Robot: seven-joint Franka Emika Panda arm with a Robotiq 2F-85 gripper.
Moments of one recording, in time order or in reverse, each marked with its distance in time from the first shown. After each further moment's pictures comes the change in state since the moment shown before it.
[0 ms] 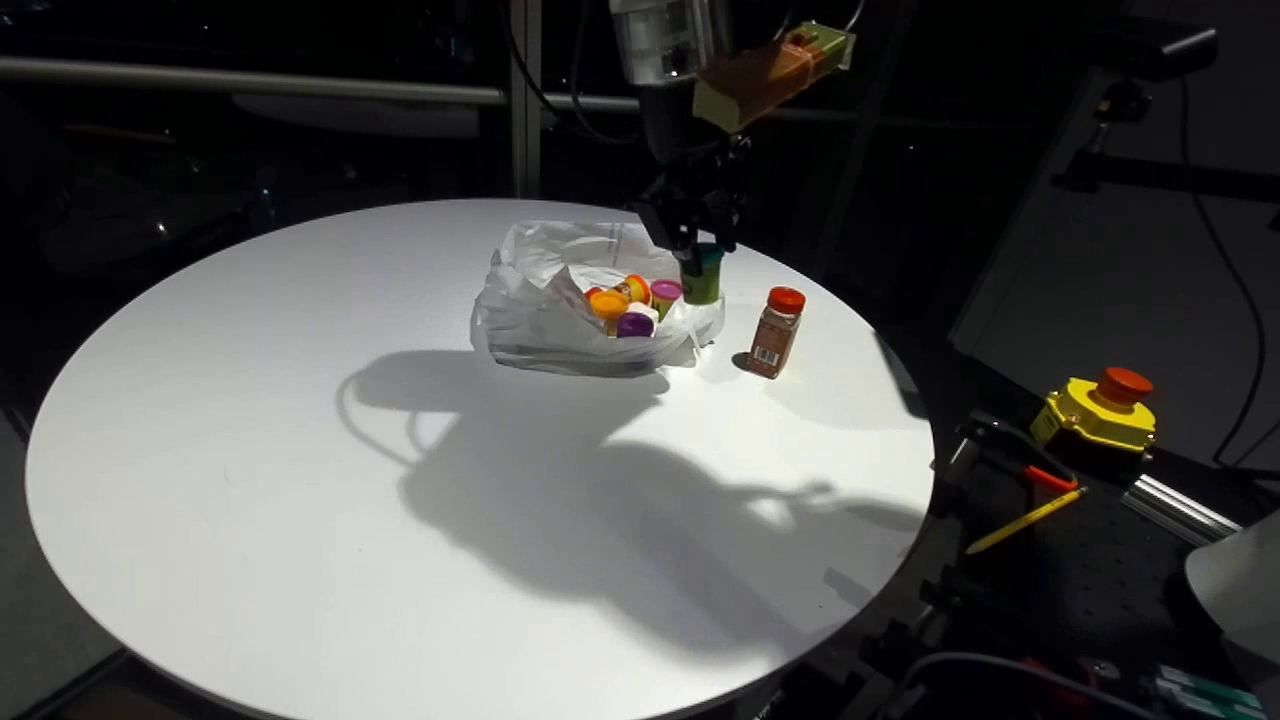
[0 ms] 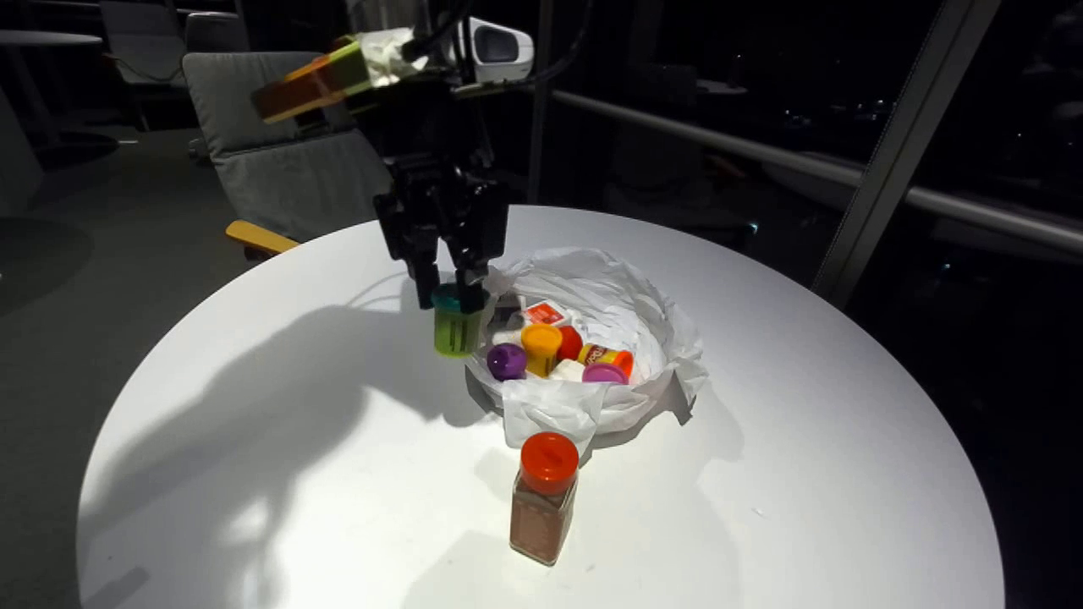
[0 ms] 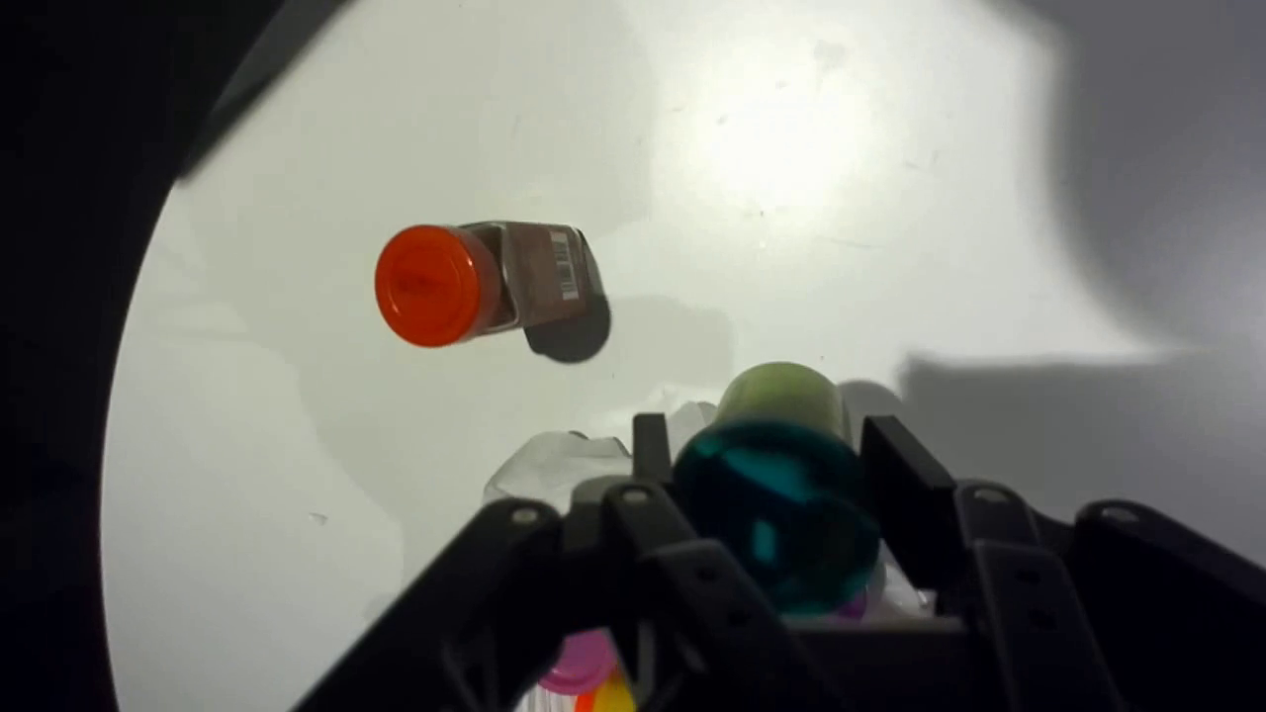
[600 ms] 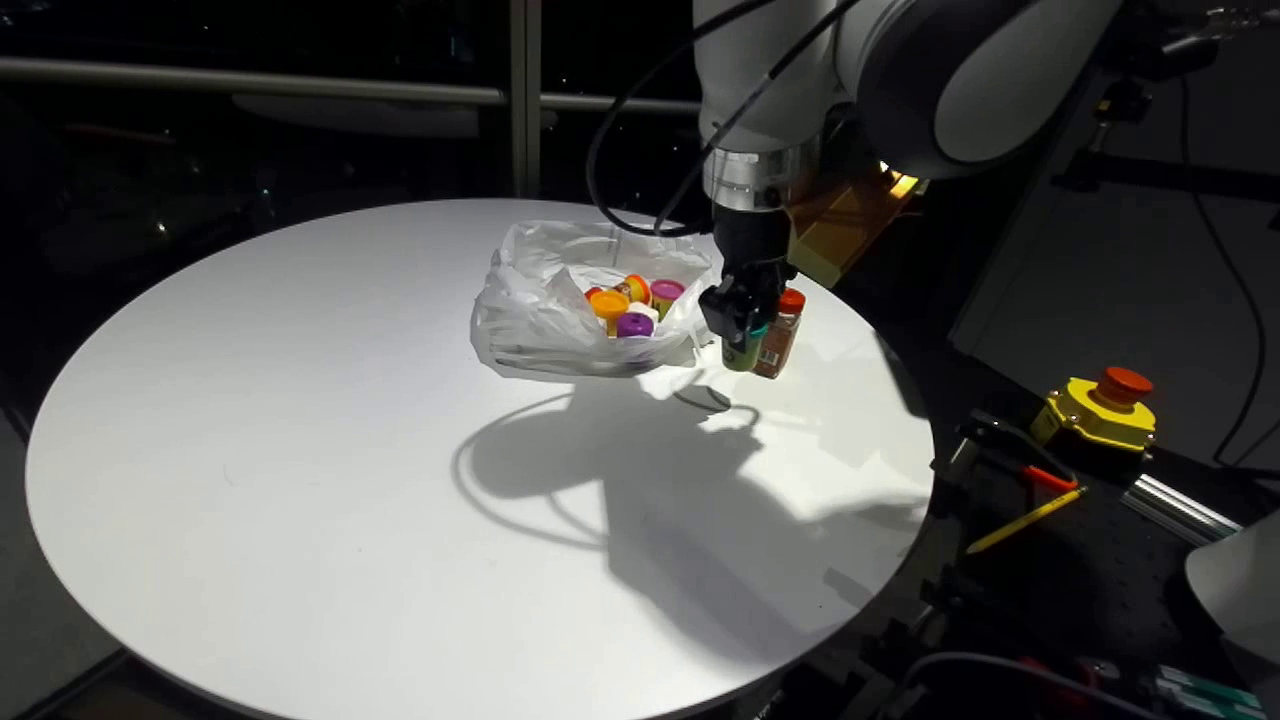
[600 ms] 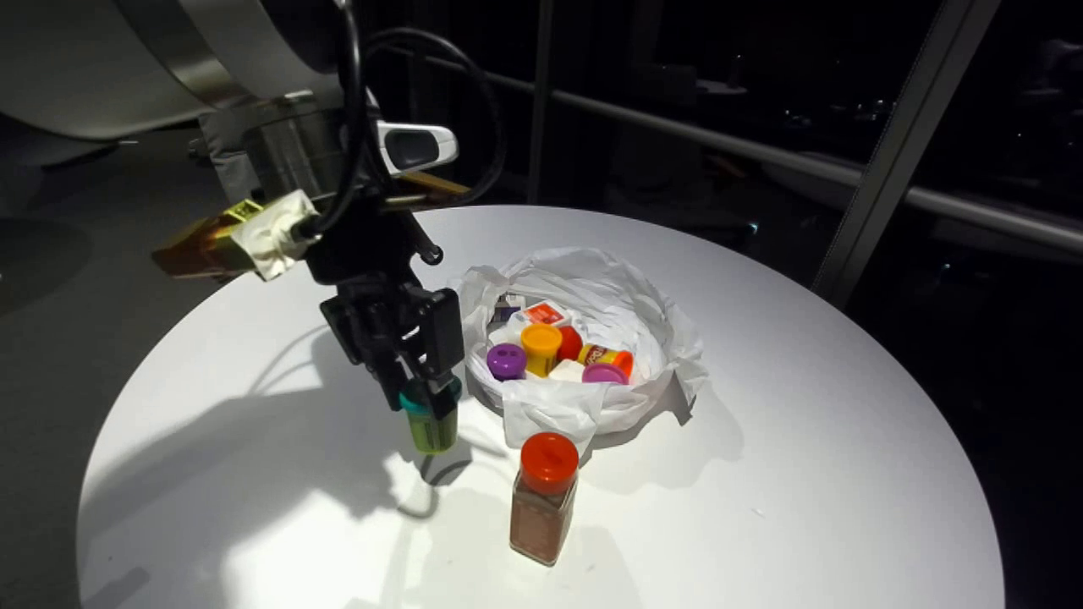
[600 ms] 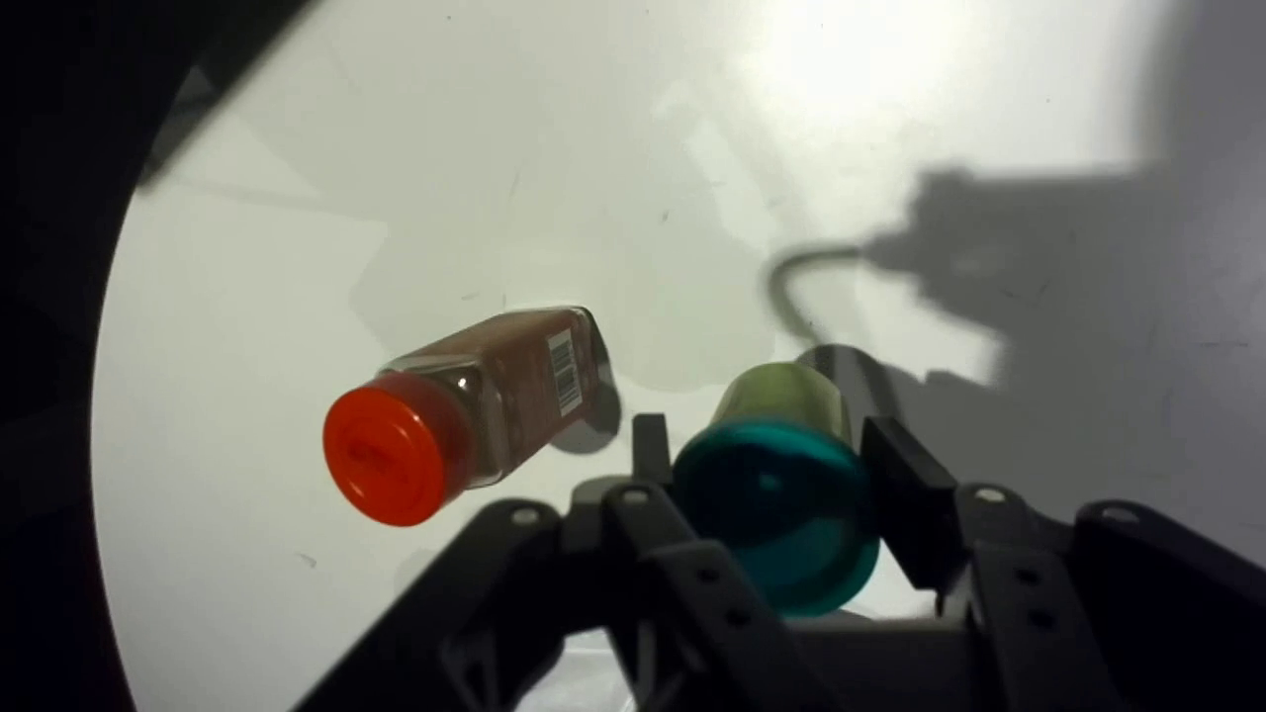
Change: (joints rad) arm 0.002 -0.058 -0.014 -0.332 -0.339 0.354 0.284
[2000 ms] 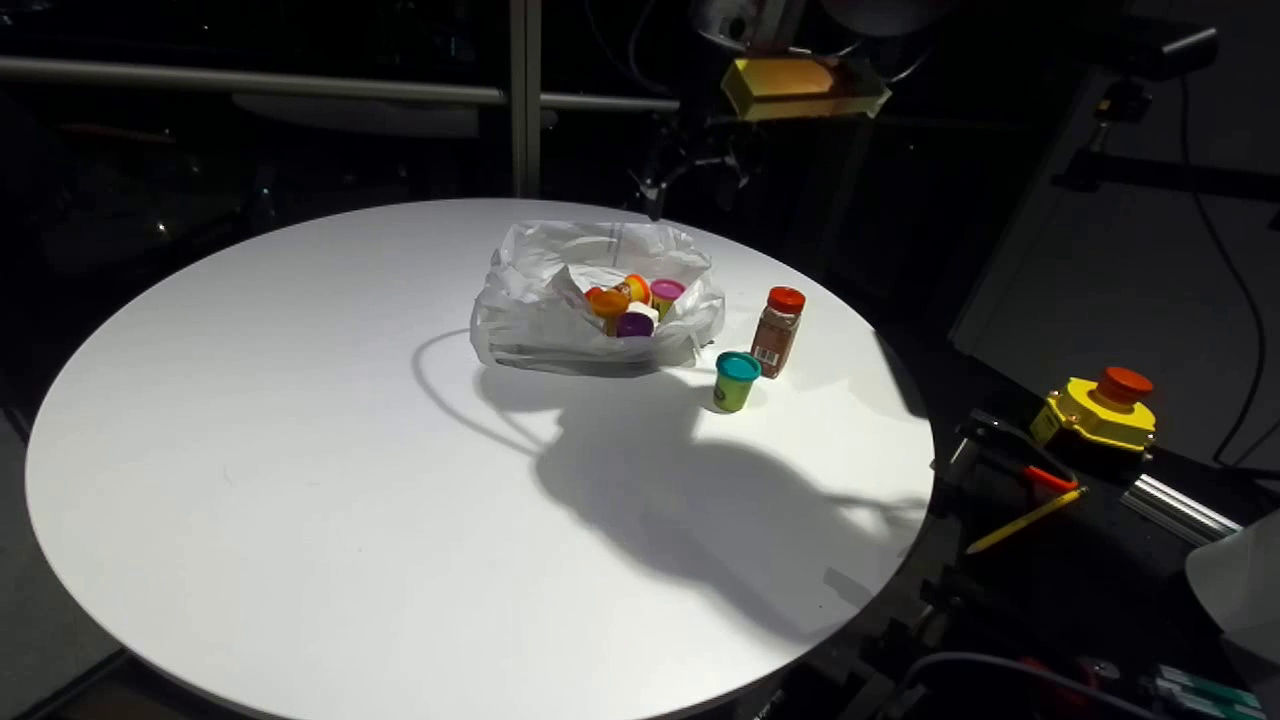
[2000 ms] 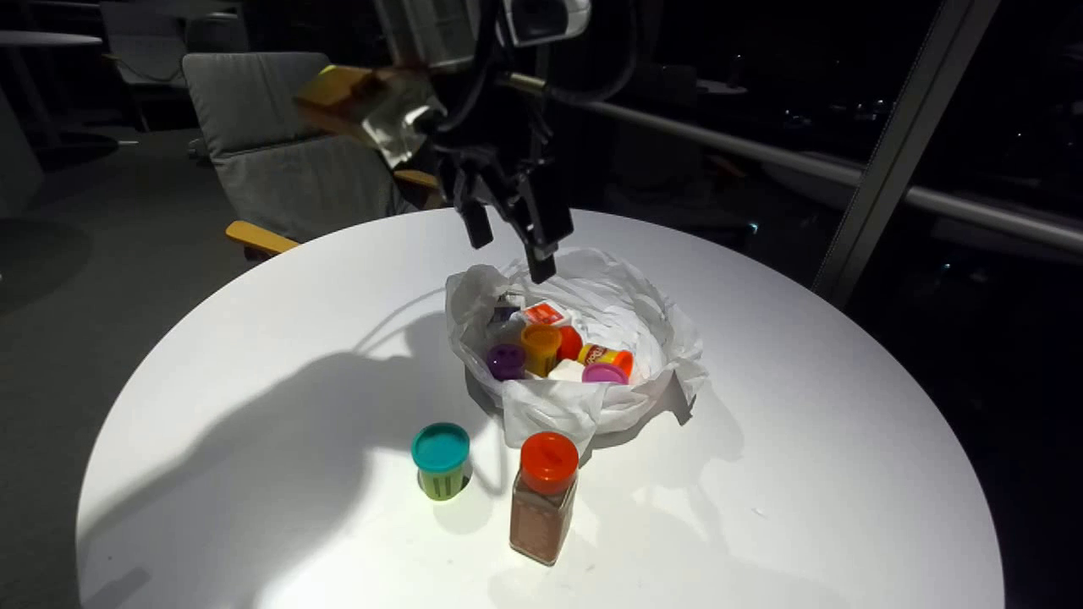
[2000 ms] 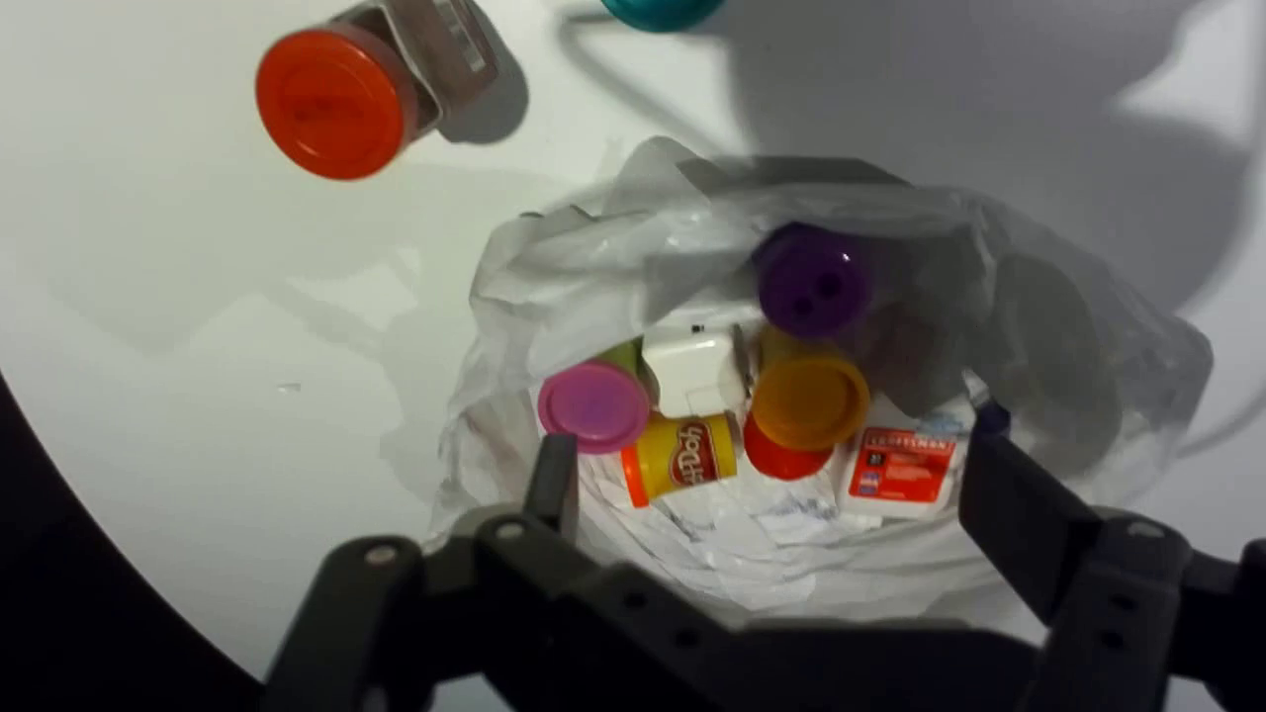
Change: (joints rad) arm -0.092 -0.081 -0.035 0.111 0.308 0.181 -0.095
